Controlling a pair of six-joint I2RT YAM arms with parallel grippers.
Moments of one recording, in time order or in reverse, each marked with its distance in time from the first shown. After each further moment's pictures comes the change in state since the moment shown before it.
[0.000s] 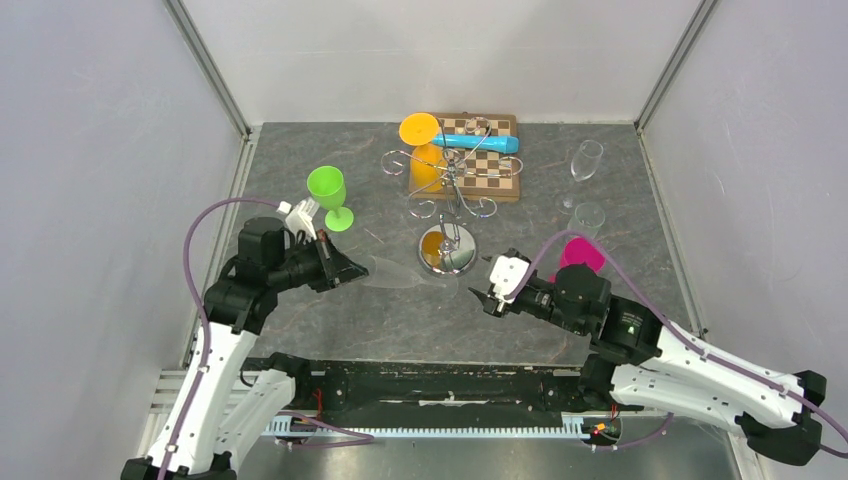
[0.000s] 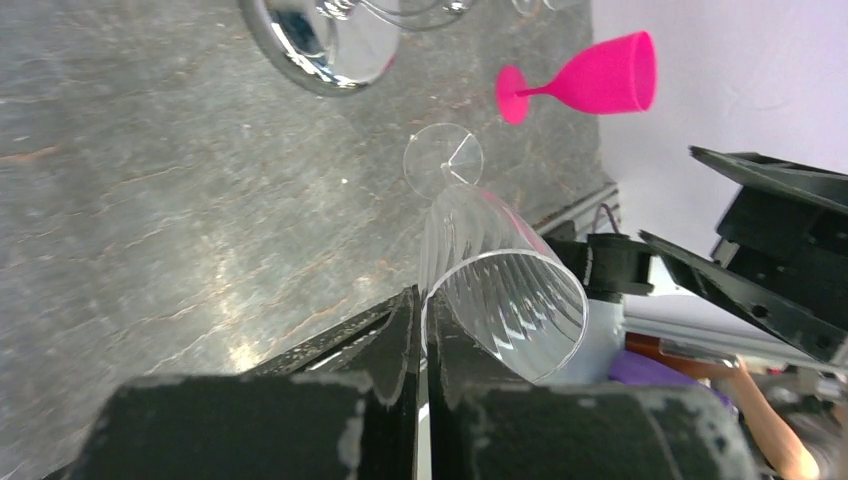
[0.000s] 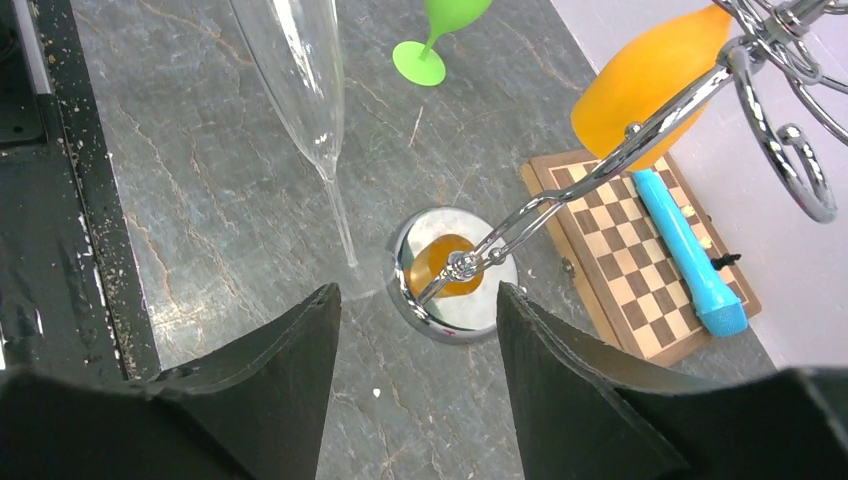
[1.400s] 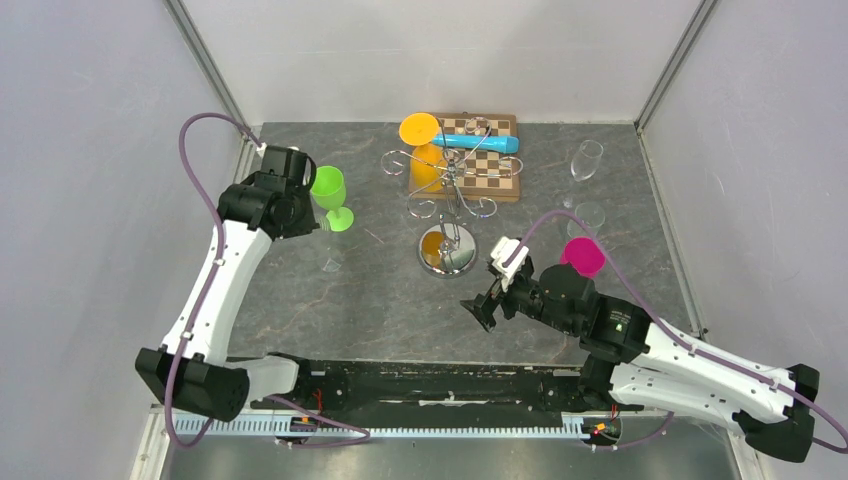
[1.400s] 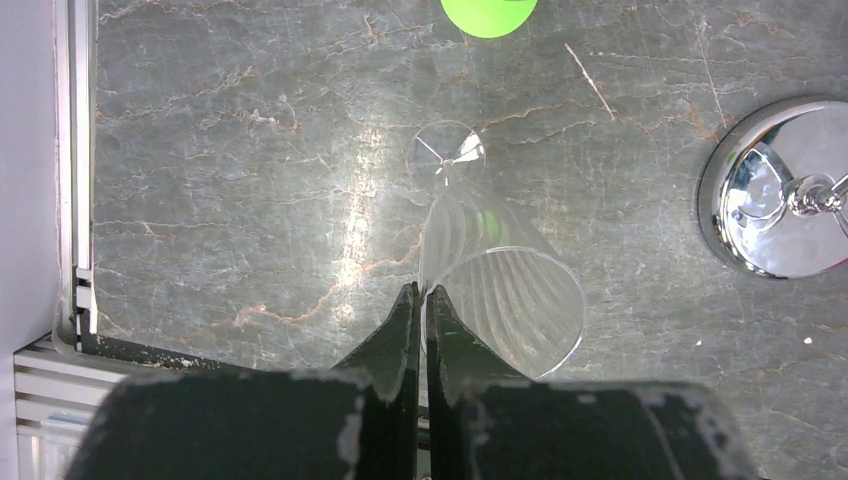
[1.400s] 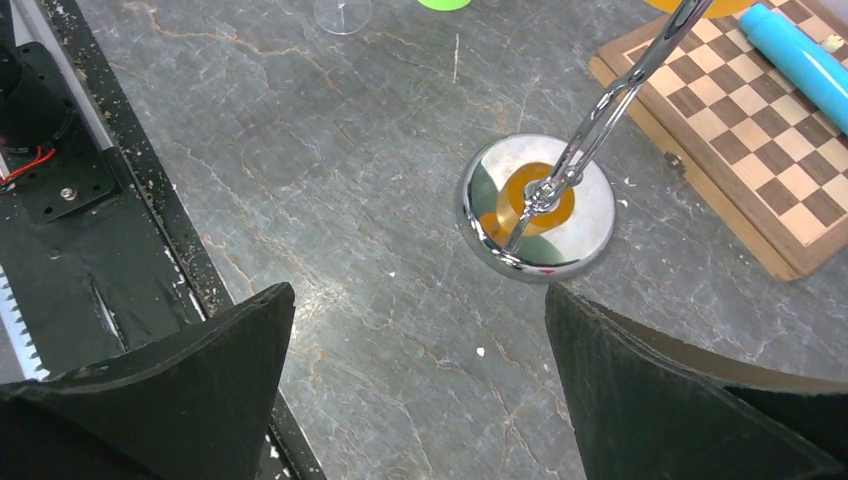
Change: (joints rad) left arm 0.000 0.514 0.521 -0.396 -0.859 0.254; right arm 0.000 0.037 -0.024 -0.031 0.079 0.372
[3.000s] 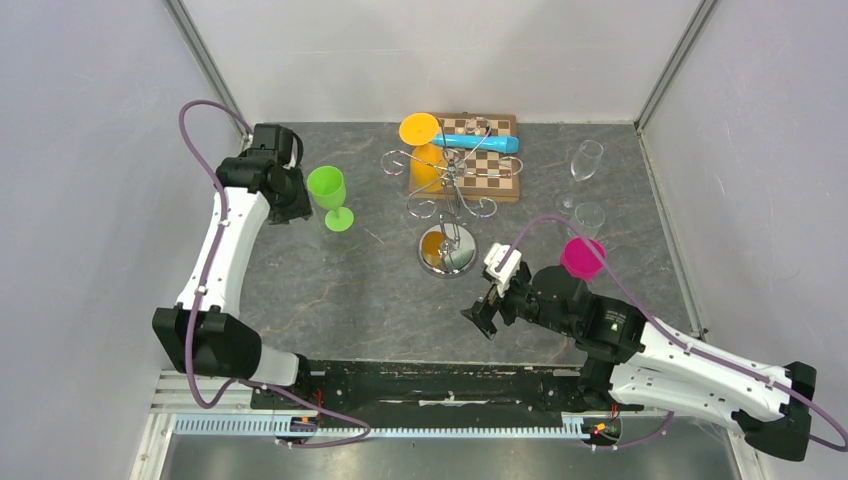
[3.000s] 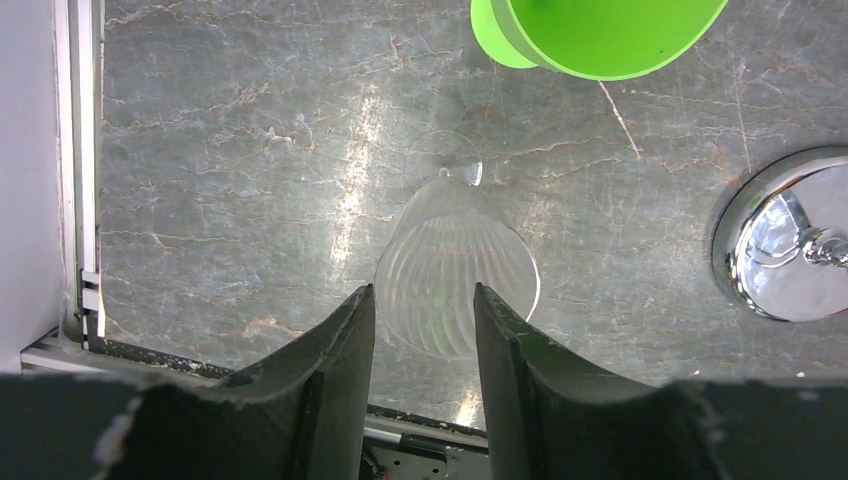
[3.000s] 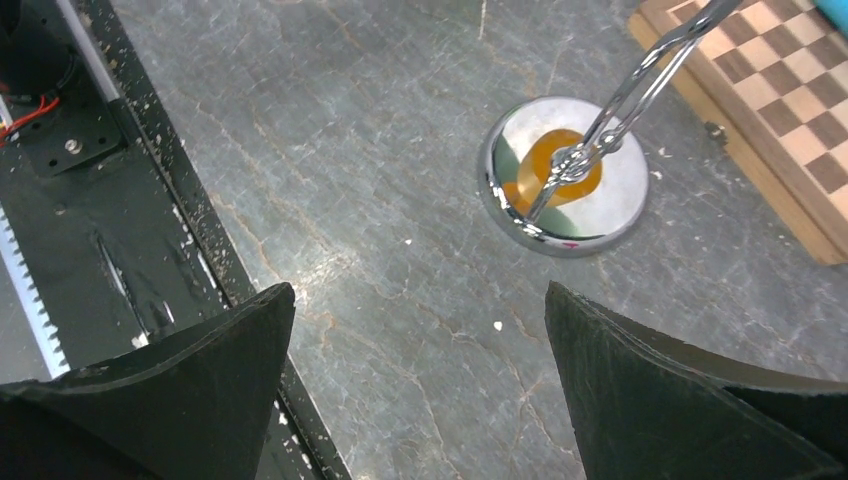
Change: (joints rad) left arm 0.139 0.201 0.122 -0.011 0.077 0.057; right arm 0.000 0.007 -0.036 -0.034 -0.063 0.008
